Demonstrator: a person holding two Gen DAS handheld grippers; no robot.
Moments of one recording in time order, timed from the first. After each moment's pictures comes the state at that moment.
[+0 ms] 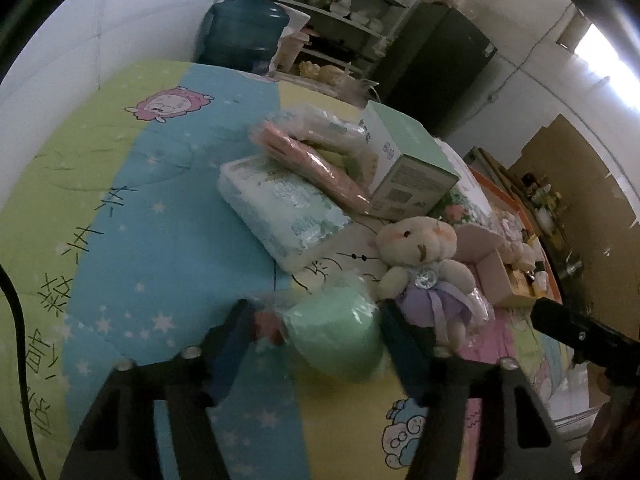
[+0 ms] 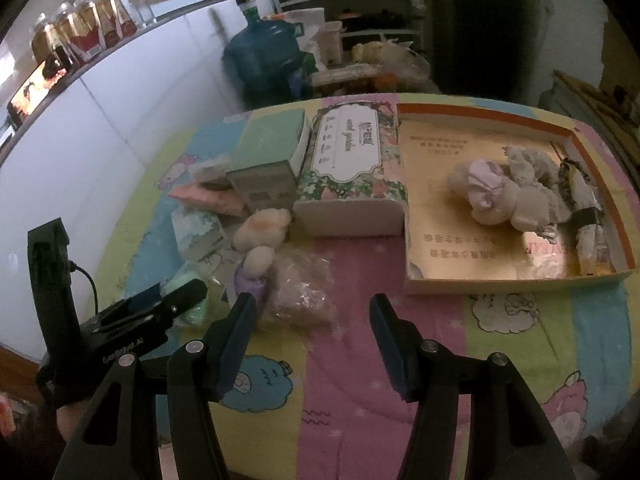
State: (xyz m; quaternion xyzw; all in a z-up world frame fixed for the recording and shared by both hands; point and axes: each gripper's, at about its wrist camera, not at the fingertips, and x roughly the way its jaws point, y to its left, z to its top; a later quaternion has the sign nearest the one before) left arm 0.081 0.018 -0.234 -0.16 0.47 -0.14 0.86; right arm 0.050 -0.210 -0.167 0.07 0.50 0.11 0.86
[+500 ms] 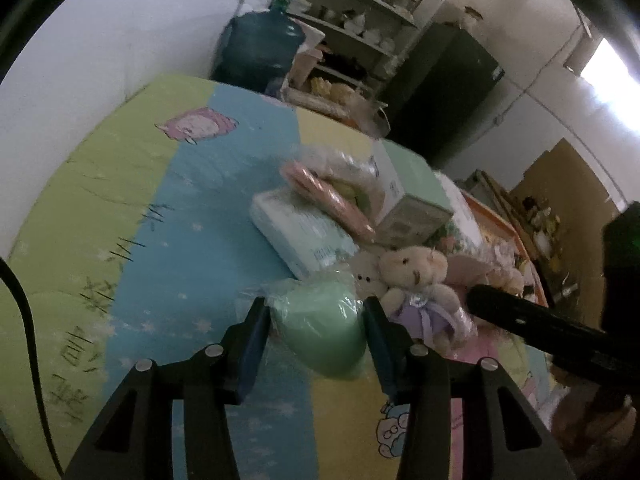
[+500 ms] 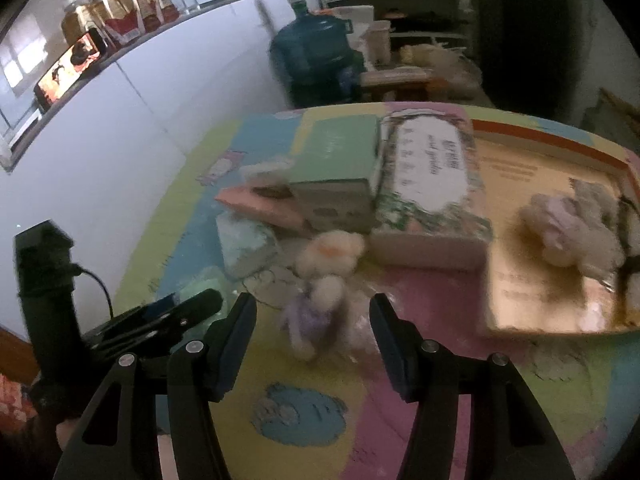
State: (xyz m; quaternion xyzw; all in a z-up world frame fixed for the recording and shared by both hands) left arm 0.069 0.044 -0.206 -0.18 0.44 -0.11 0.87; right arm 0.086 -0.168 -0.174 0.07 0.49 0.18 0.85
